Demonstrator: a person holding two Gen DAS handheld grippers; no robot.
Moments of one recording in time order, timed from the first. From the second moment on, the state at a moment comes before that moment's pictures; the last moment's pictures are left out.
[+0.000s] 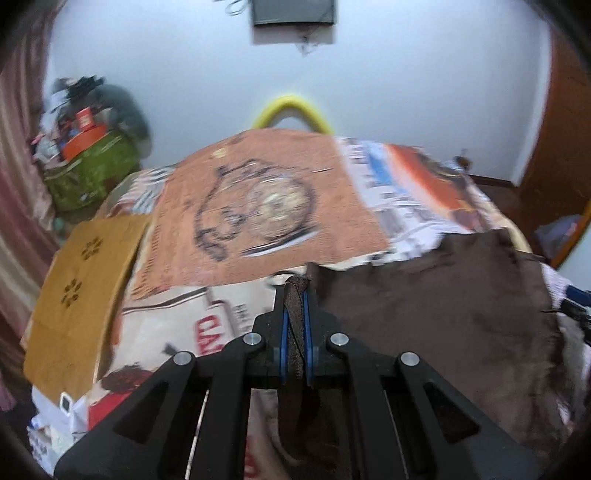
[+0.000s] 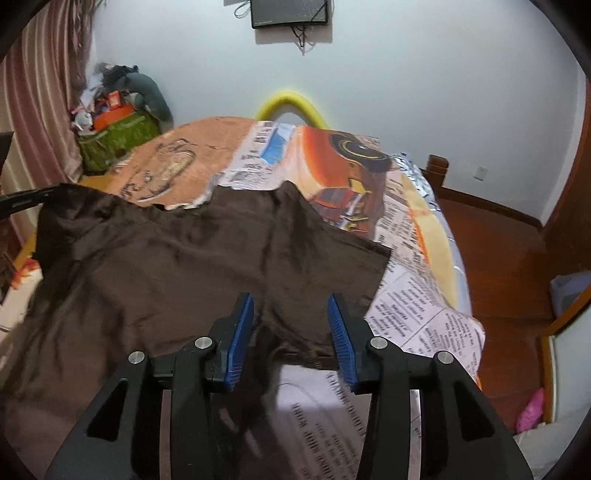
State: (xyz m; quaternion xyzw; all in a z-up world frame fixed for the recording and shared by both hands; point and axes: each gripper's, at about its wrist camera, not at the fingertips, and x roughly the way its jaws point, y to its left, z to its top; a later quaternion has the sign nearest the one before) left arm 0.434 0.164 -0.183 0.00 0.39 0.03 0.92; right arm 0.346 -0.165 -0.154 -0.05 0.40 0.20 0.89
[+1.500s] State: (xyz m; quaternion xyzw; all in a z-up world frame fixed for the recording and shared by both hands) left arm 0.462 0.134 -0.273 0.07 0.51 0.06 0.85; right arm 0.355 -0.199 -0.158 0.00 0.41 0.20 0.89
